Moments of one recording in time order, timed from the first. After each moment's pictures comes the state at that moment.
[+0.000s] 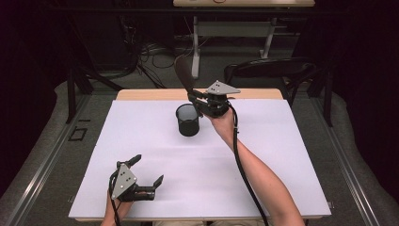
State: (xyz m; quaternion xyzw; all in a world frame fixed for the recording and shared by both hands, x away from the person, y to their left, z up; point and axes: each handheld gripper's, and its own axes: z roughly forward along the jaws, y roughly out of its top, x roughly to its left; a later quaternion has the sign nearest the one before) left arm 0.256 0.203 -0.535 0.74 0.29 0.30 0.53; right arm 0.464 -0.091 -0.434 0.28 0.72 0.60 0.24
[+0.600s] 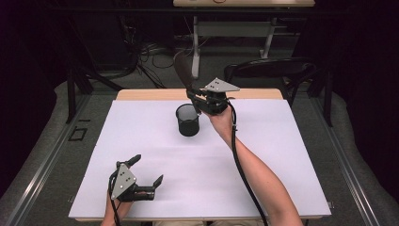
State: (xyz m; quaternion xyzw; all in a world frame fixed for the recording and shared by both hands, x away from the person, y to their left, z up) left arm 0.256 0.203 -0.534 0.74 0.29 0.31 0.53; right arm 0.469 -0.087 -0.429 0.27 0.71 0.61 0.24
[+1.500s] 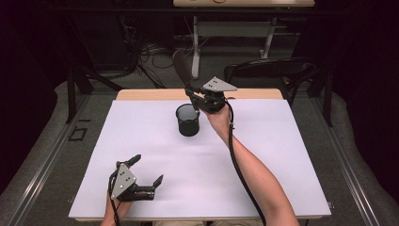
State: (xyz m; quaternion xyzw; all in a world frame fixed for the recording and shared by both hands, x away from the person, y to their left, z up) left arm 0.257 0.204 -0.535 0.74 0.29 0.30 0.53; right arm 0.480 -0.081 -0.435 0.27 0.69 0.62 0.25
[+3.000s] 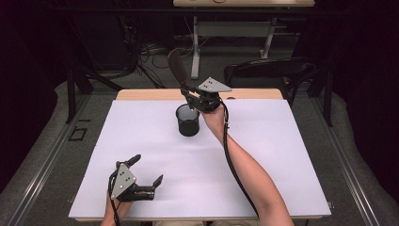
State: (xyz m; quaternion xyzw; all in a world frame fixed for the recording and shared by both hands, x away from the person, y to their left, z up) left arm 0.256 0.204 -0.534 0.74 0.29 0.31 0.53; right arm 0.489 -0.068 -0.443 0.25 0.69 0.63 0.26
